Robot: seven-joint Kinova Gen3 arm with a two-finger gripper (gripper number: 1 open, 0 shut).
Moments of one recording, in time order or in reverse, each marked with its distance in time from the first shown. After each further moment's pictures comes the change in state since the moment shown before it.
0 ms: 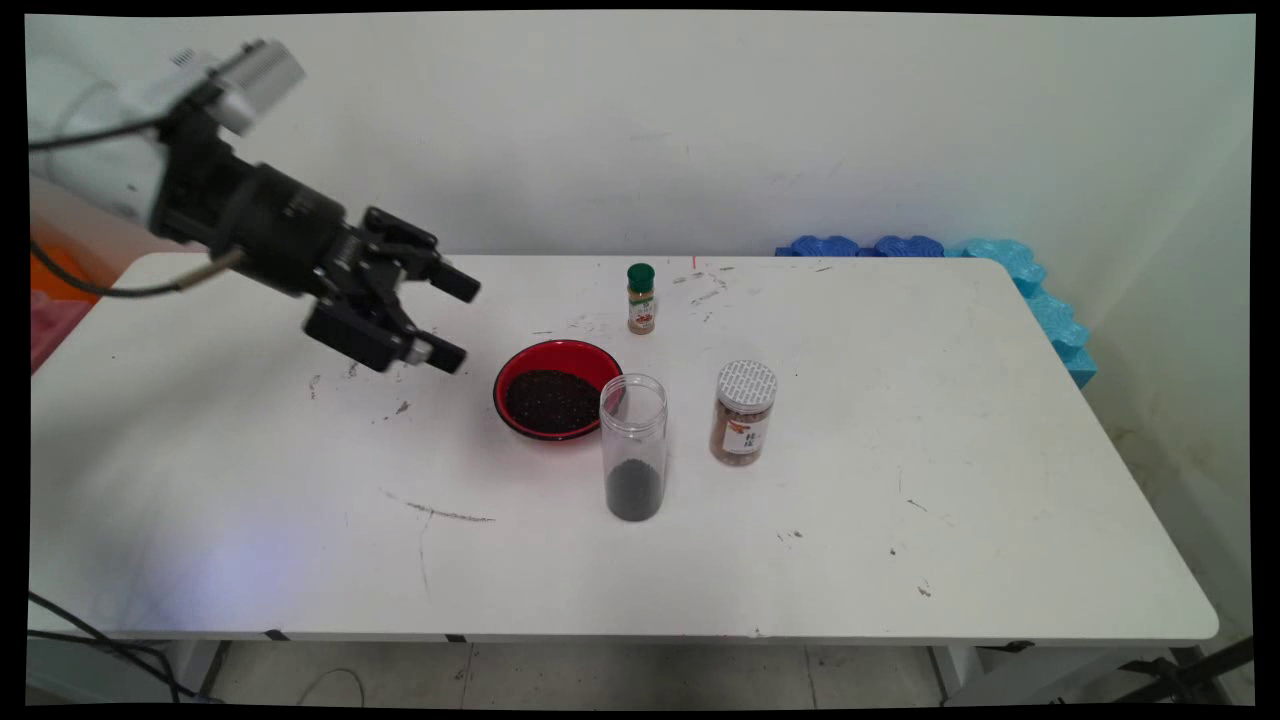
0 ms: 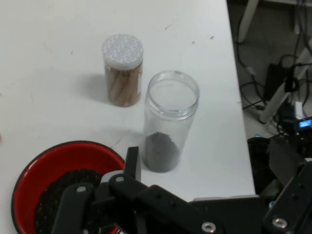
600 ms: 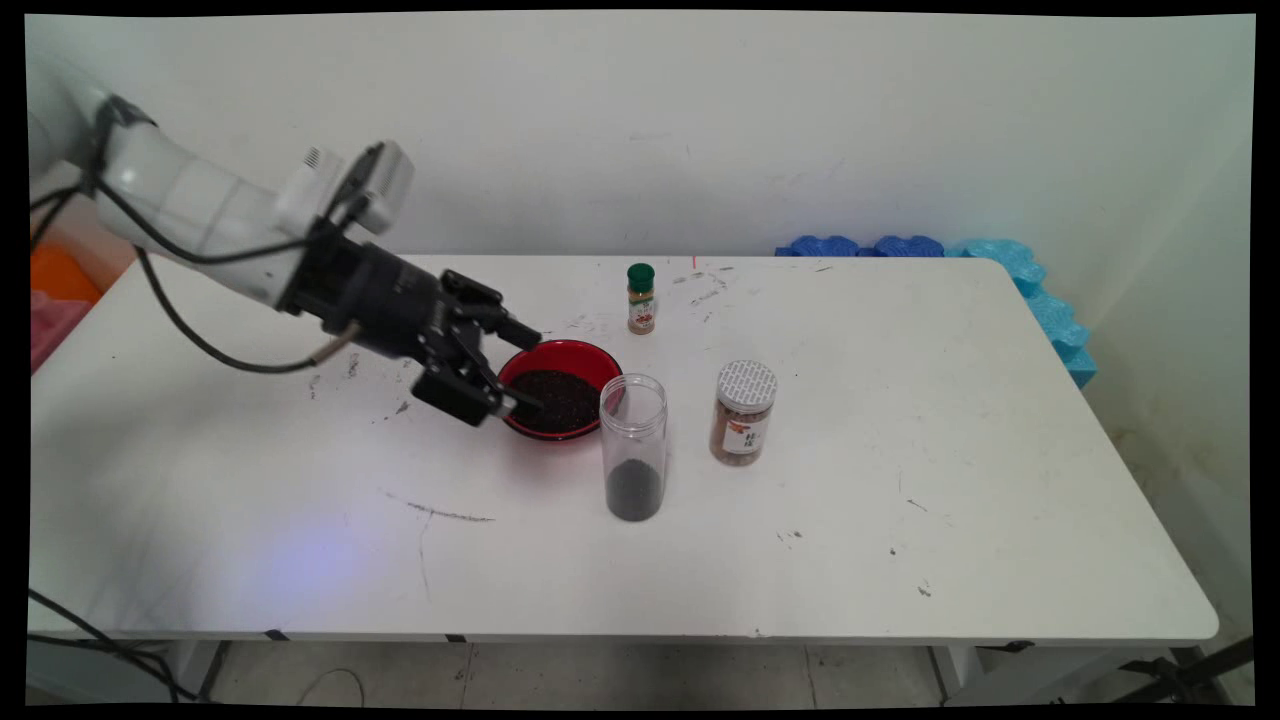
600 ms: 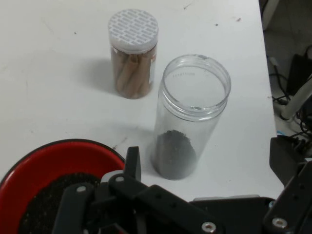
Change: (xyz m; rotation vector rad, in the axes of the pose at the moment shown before) arm -0.015 0.002 0.077 0.049 -0.033 -0.018
